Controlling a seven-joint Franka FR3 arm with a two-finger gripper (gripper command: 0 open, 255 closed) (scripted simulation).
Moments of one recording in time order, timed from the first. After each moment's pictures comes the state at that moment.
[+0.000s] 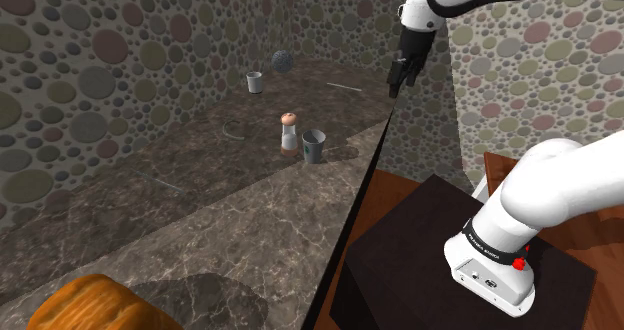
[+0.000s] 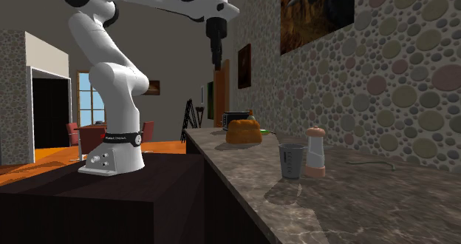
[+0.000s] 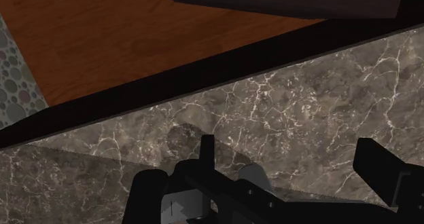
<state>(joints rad) -0.01 -0.64 0.02 -2.41 -0.04 1.79 -0.08</state>
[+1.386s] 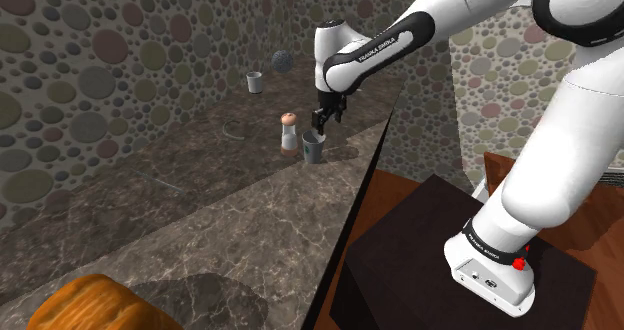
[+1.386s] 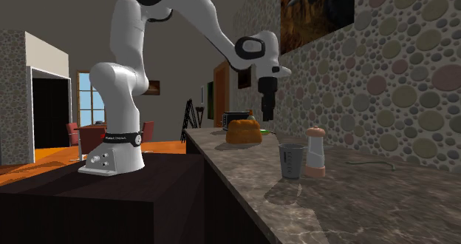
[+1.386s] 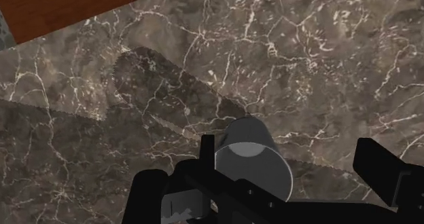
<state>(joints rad) 0.02 0.13 0.15 -2.15 -0.19 2.26 0.18</state>
